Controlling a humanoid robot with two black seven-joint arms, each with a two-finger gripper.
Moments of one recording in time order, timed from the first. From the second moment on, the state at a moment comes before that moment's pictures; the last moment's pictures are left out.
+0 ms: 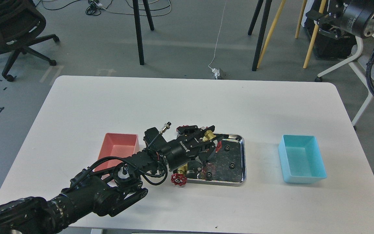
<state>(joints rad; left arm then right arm) -0.59 0.06 -0.44 -0.88 2.16 0.49 -0.31 1.27 -0.75 0.25 0.89 -0.30 0.37 0.10</state>
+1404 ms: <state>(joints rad) -0.17 0.62 -0.69 -1.16 2.18 0.47 -0.29 1.29 -0.65 0.25 0.83 -0.35 0.36 0.10</state>
